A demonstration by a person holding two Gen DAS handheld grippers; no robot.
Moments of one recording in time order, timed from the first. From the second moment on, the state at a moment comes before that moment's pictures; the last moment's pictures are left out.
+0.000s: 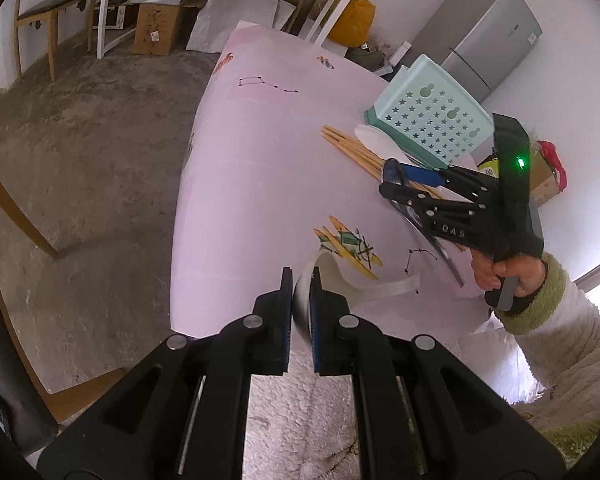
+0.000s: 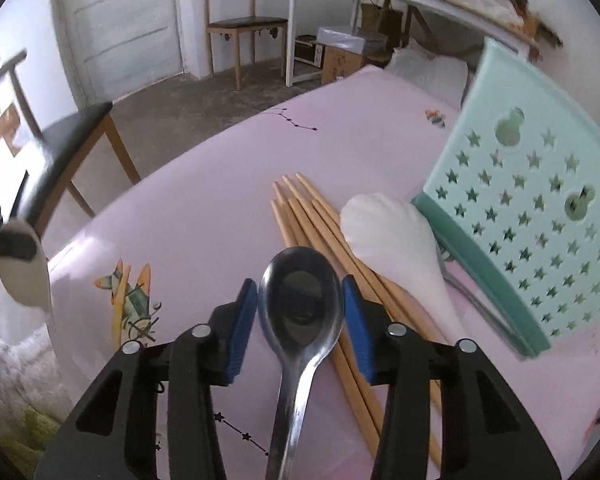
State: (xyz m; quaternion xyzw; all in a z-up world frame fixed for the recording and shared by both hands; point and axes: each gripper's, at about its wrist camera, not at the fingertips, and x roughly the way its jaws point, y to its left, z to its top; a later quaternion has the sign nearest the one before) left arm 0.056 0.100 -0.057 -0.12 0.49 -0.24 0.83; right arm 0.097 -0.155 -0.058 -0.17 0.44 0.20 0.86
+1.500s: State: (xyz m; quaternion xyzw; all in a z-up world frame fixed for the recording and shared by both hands) left arm 0.164 -0.017 0.137 0.09 0.21 -0.25 0.94; right arm 0.001 -0.251 0.049 -0.02 0.24 -0.03 0.97
